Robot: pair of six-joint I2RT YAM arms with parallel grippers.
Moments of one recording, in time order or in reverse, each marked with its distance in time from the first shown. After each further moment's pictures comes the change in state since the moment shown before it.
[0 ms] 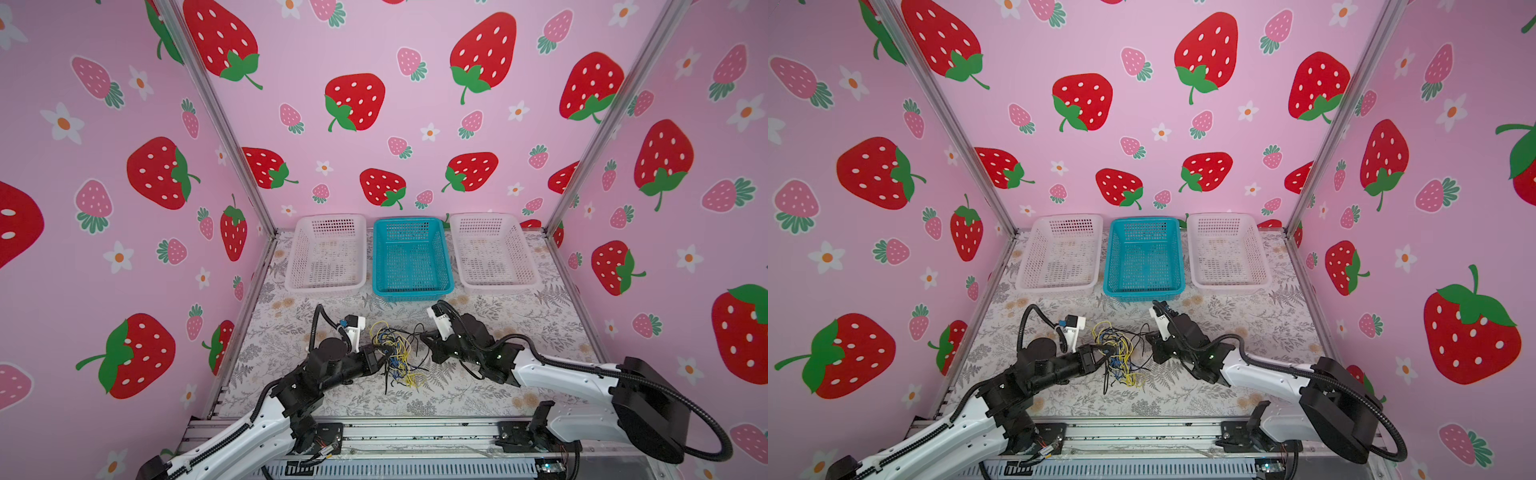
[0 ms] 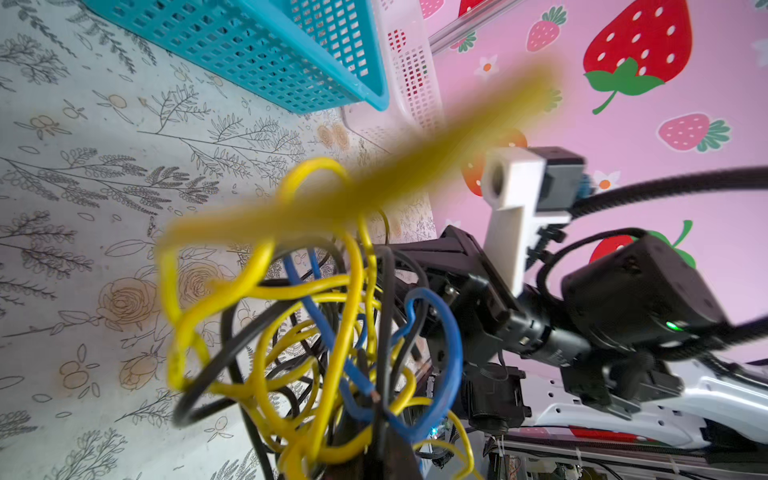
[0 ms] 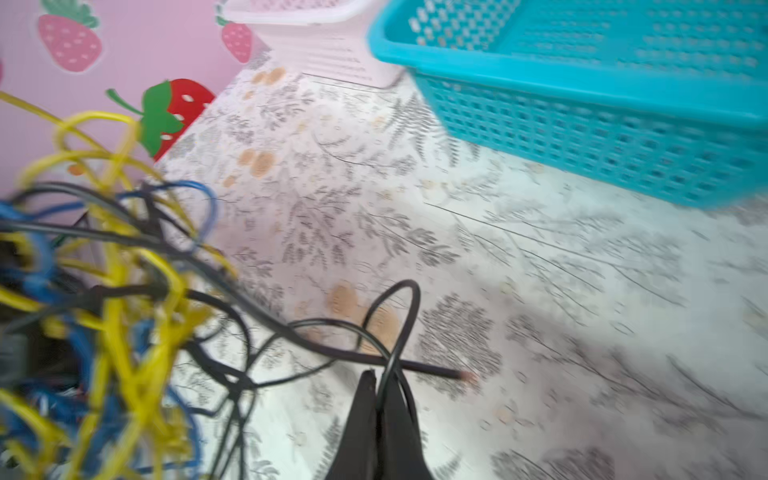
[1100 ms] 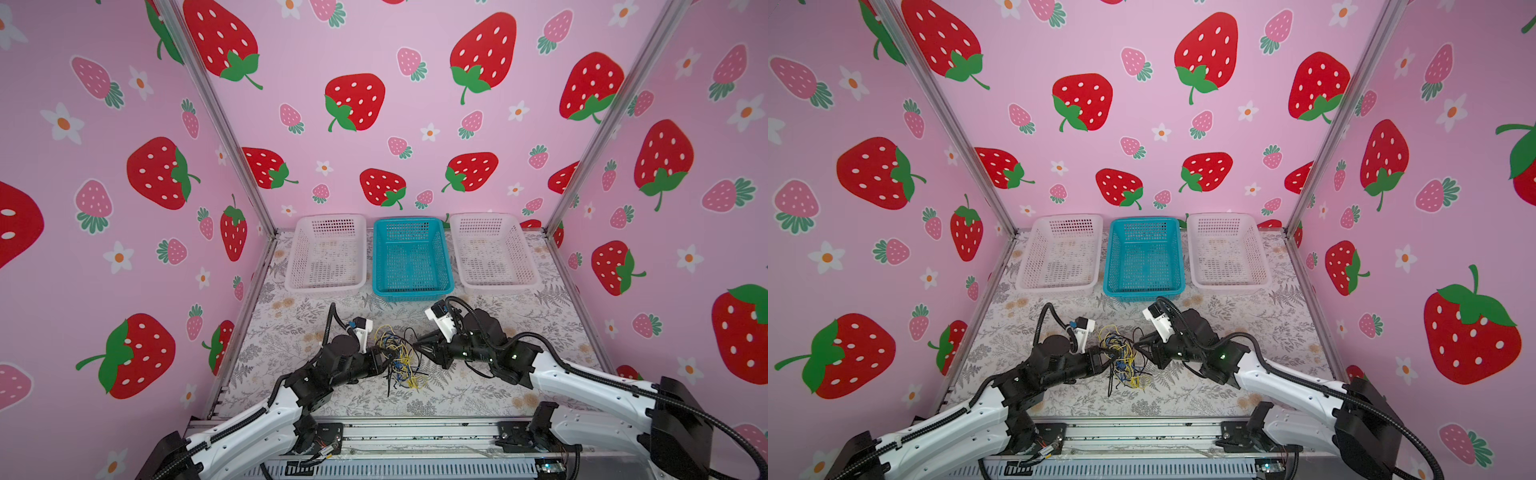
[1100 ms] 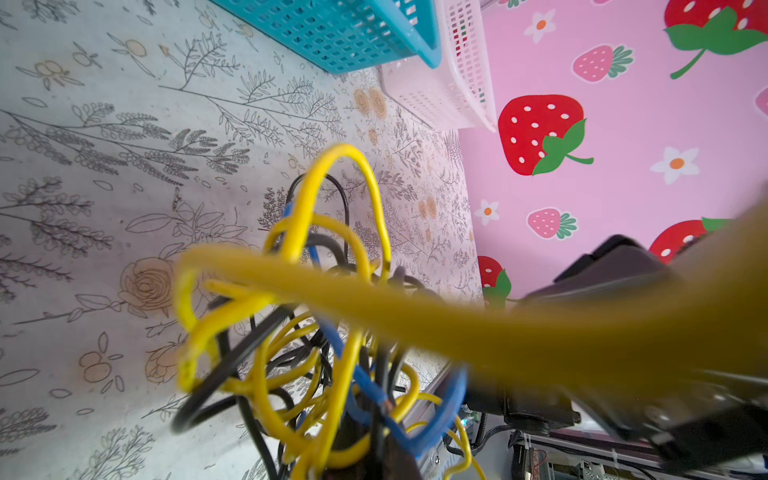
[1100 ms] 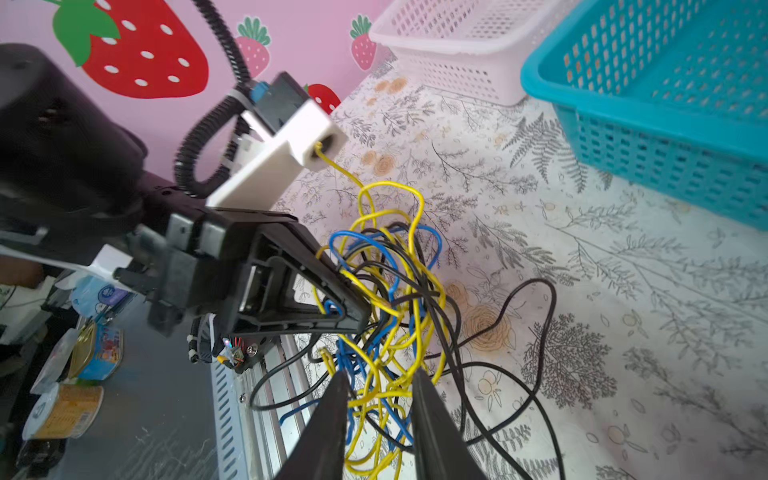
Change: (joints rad) left arm -0.005 0.174 -0.017 0.090 0.017 0.022; right arm 0.052 -0.100 0.079 -0.074 -0.278 0.029
